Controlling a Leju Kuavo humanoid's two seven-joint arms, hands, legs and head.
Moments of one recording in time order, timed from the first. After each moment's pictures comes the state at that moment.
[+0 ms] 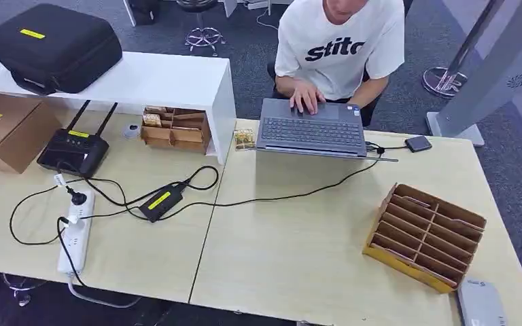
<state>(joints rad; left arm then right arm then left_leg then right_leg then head) -0.09 -0.05 0.35 -0.27 -0.88 0.08 0.19 -0.03 0.08 -0.62 -0.22 1.20 0.00 0.04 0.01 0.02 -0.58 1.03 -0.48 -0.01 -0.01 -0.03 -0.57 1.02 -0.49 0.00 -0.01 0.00</state>
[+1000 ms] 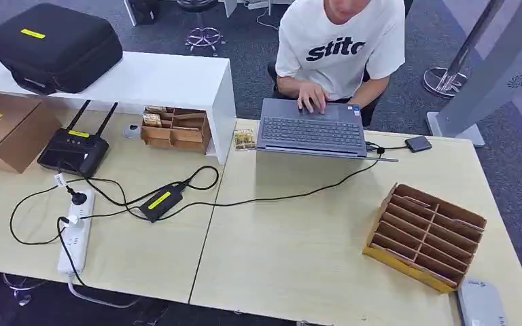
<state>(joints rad) -0.12 -0.06 0.40 -0.25 -0.90 0.07 0.19 -0.15 -0.03 -1.30 -0.23 0.29 0.18 0.00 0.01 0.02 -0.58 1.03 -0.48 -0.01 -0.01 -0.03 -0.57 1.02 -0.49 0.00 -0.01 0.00</state>
